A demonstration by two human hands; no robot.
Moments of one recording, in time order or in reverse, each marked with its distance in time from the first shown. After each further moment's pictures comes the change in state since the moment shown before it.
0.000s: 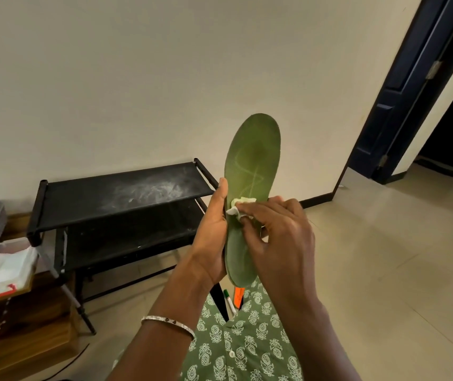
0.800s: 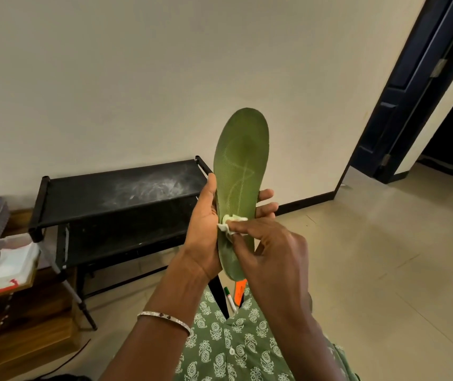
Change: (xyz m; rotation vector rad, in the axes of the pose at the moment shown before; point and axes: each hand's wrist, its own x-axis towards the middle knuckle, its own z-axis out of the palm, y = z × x) left_hand 0.002 0.006 -0.004 -0.054 0.028 0.025; right_hand -0.021 -0.003 0.003 0.175 -0.071 0.101
